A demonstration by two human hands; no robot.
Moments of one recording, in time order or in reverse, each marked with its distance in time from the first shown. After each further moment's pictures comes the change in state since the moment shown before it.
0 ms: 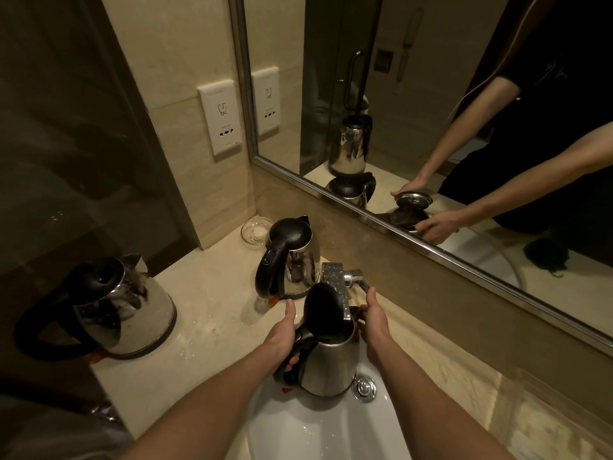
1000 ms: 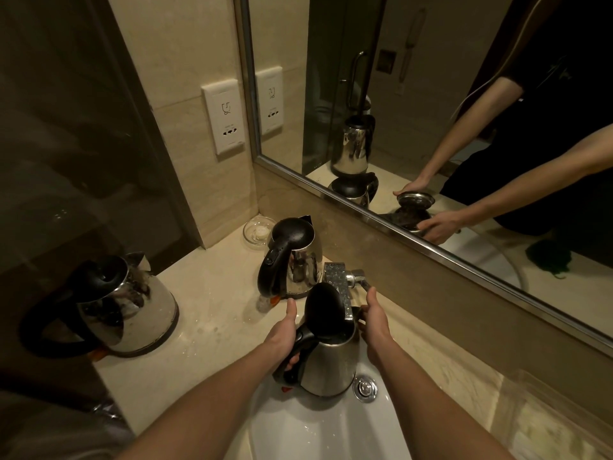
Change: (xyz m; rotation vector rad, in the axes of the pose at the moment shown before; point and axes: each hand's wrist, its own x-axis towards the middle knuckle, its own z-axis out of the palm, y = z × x) left_hand 0.000 -0.001 -0.003 0.002 0.014 0.001; right_hand 0.004 0.002 0.003 0.001 0.009 0.012
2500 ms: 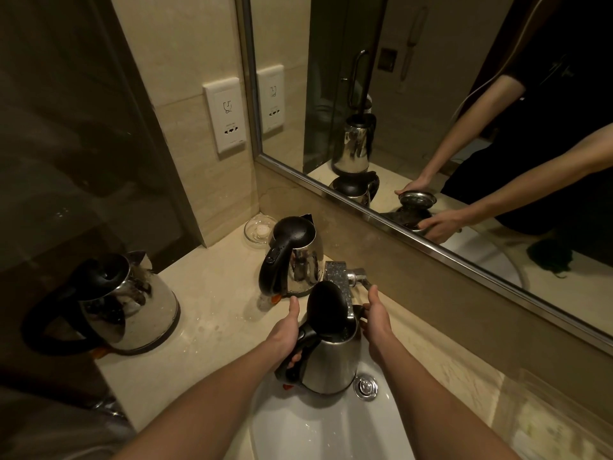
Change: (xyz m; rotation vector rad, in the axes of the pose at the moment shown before) left_hand 0.000 0.002 0.001 0.023 -0.029 0.026; right_hand 0.002 -0.001 -0.001 0.003 -0.009 -0.007
